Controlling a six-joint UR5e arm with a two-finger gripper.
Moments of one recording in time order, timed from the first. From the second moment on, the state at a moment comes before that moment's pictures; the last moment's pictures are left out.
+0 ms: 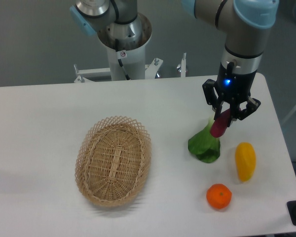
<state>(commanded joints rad) 2.67 -1.82 -1.39 -1.29 1.41 1.35</state>
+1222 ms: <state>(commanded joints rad) 2.41 -1.82 -1.67 -0.97 1.42 0.82</state>
